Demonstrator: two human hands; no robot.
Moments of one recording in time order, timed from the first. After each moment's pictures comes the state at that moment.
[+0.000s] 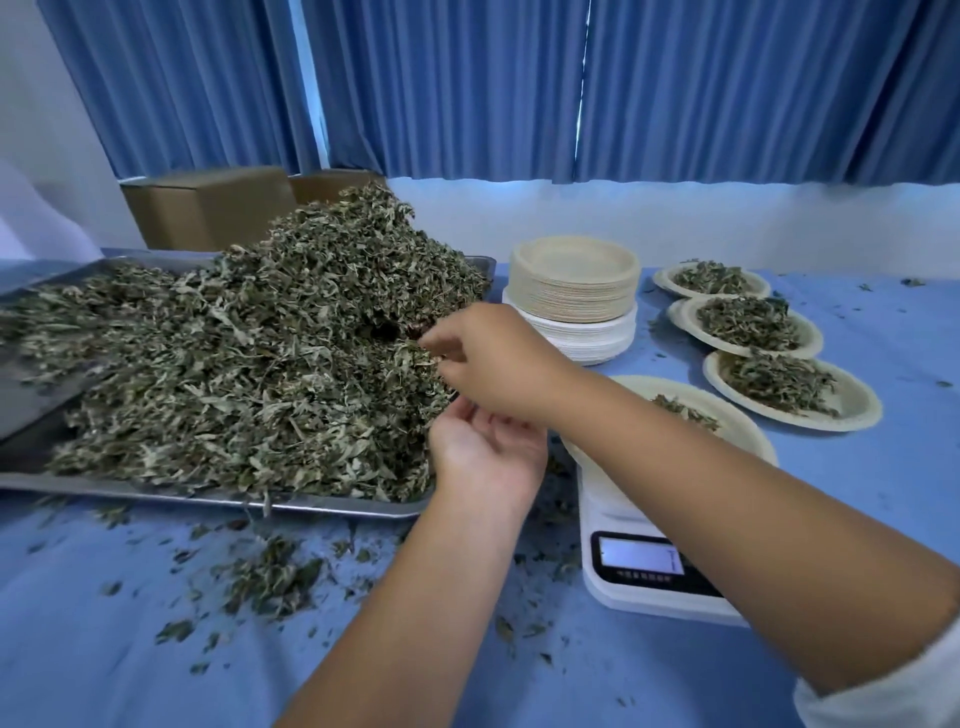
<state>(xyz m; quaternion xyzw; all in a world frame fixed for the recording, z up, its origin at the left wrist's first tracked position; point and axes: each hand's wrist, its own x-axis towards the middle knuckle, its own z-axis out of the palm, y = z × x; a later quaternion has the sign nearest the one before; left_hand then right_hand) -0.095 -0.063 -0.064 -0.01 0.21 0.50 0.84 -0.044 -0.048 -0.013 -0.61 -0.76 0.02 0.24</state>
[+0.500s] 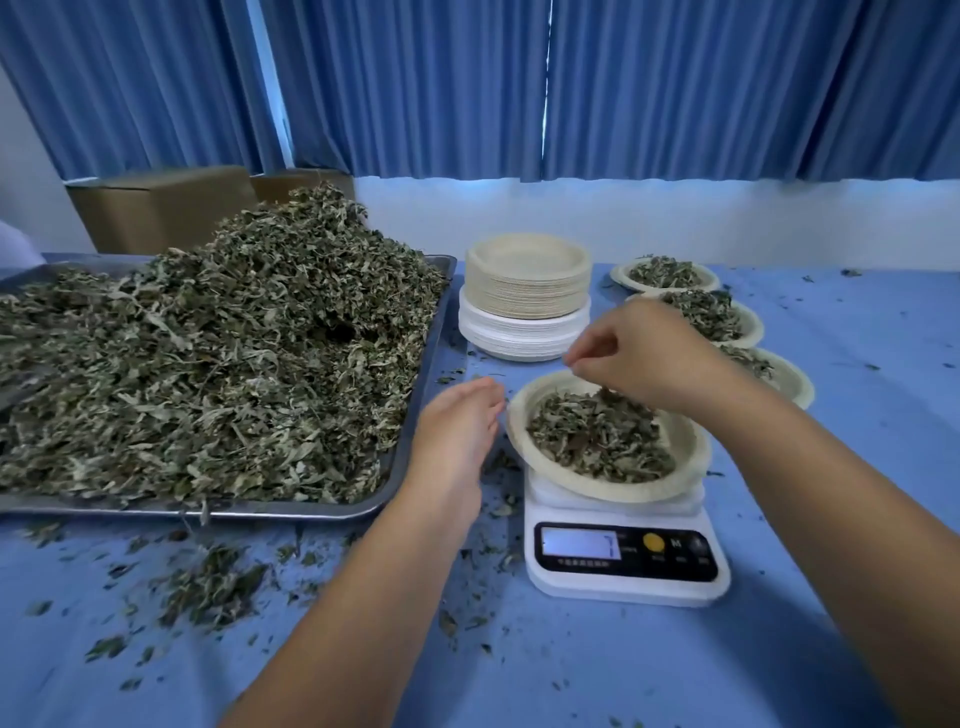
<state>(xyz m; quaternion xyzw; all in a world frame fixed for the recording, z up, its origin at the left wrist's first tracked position) -0.078 -0.067 -0.076 0.41 0.41 0.43 0.69 0.076 -0.119 -0.010 -0.74 -0.62 0.03 0.25</state>
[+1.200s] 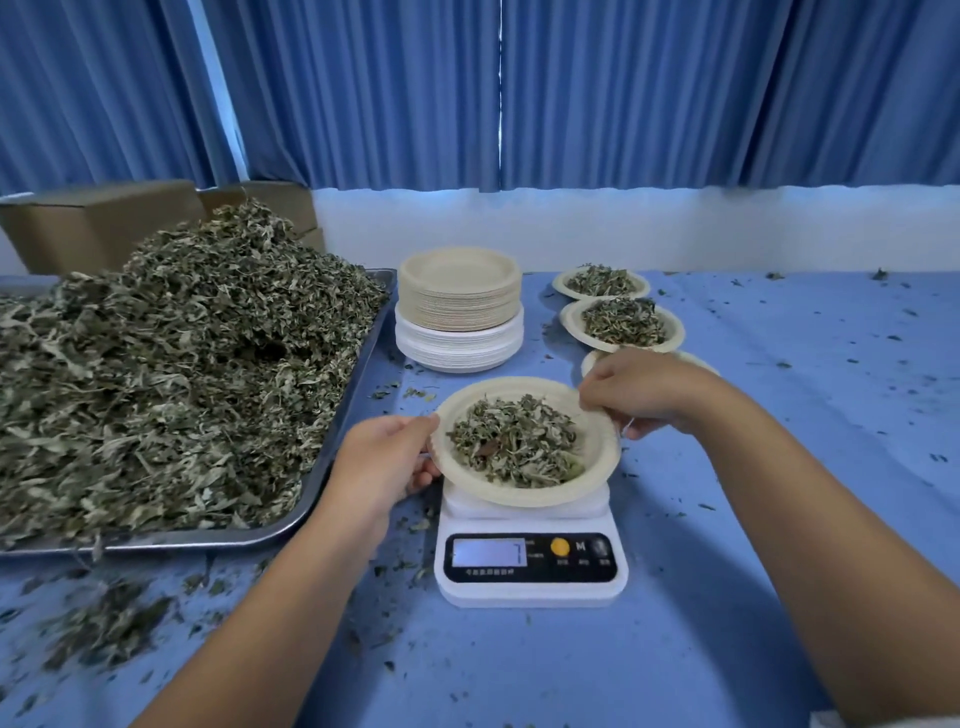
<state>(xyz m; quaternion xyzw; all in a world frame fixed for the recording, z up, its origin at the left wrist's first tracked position) -0.076 -0.071 -0.085 0.53 0.49 0.38 0.58 0.153 -0.146 -0.028 -0.80 -0.46 0.29 0.25</state>
